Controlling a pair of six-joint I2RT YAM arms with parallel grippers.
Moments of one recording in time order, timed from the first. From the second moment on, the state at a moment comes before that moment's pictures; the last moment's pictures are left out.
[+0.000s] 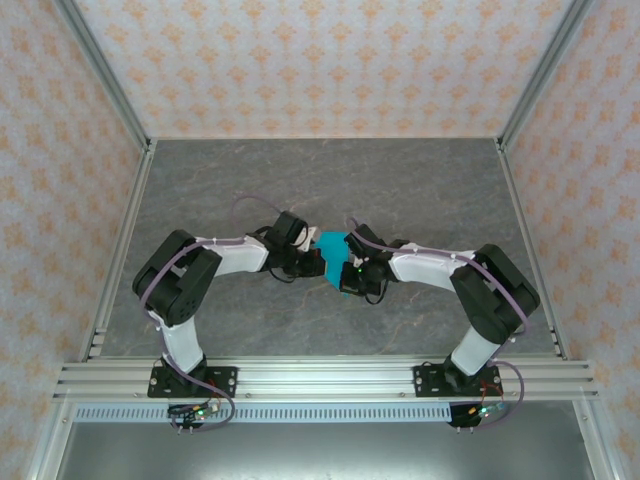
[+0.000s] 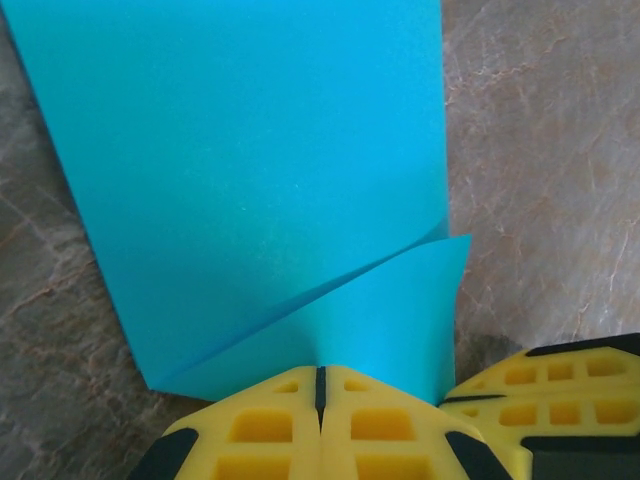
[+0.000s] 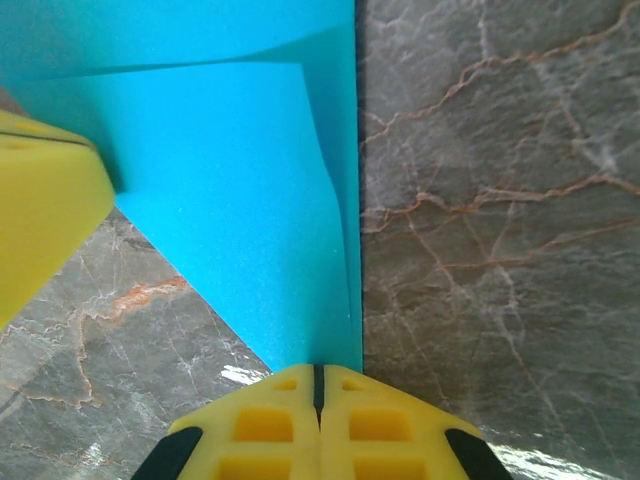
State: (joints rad) left arm -0.54 1.83 0.93 -0.11 0.49 -0.59; right arm 0.69 1.66 0.86 -0.43 -0.28 0.82
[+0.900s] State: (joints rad) left arm -0.56 1.87 0.97 -0.12 0.46 -0.58; right arm 0.73 1.70 0.94 -0.50 -0.23 0.87
